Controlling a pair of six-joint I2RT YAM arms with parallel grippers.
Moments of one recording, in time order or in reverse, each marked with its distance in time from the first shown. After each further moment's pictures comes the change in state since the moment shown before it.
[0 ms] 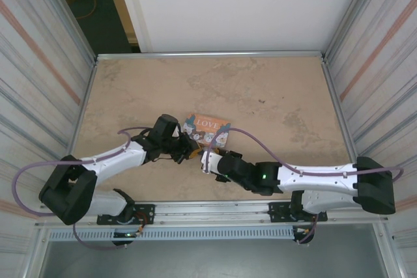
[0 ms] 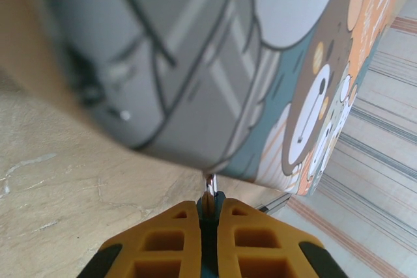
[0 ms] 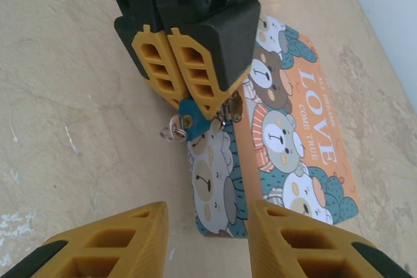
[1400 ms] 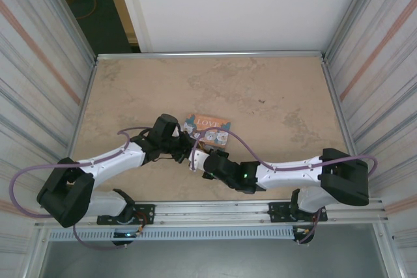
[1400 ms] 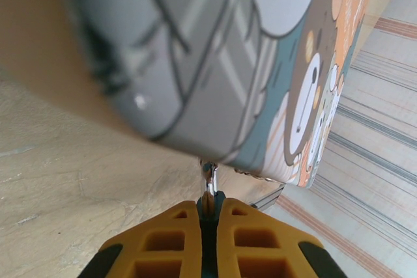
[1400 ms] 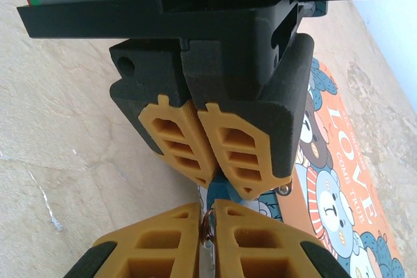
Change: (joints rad) left arm -0.010 -0.022 0.000 0.017 -0.005 -0.034; right arm -0.023 0.239 0.027 0.262 0.019 -0.010
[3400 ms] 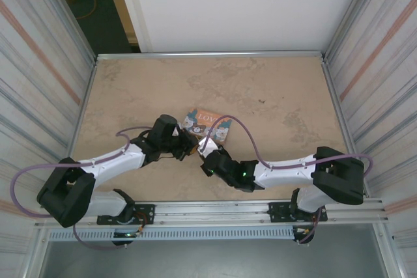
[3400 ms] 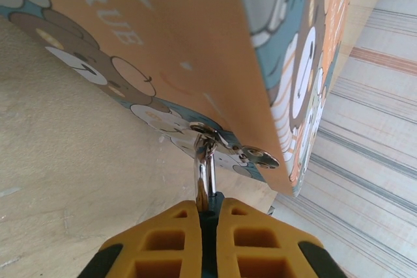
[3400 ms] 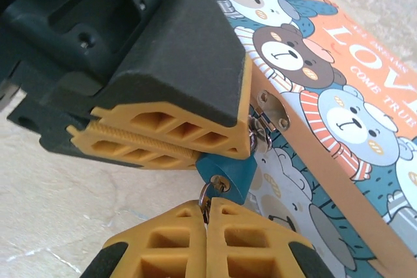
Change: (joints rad) left arm -0.009 0.000 -0.035 0.109 -0.085 -0.043; right arm -0.039 0.042 -0.019 0.081 0.023 0.547
